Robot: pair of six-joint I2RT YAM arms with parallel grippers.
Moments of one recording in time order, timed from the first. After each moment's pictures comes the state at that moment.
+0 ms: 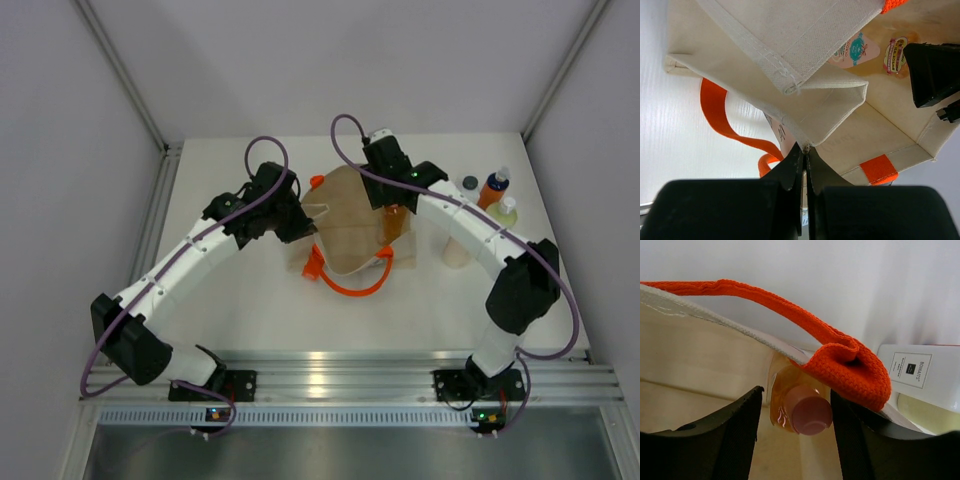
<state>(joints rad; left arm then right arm) -0.62 1.41 1.39 -0.80 -0.02 -1.05 0.61 1.72 1.63 -0.74 0.42 0.10</state>
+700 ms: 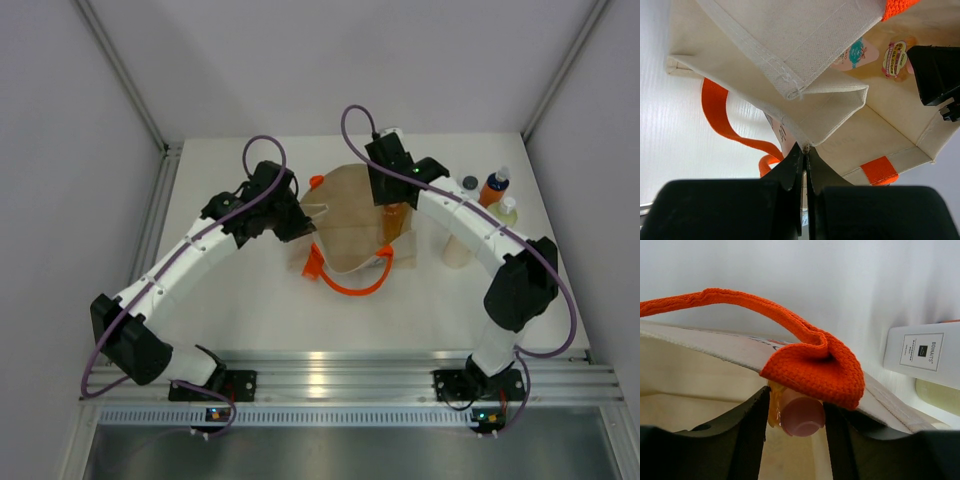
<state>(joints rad) -0.60 1.41 1.39 -0.80 -0.01 -1.05 0.59 1.74 1.66 -0.79 0.43 0.25</state>
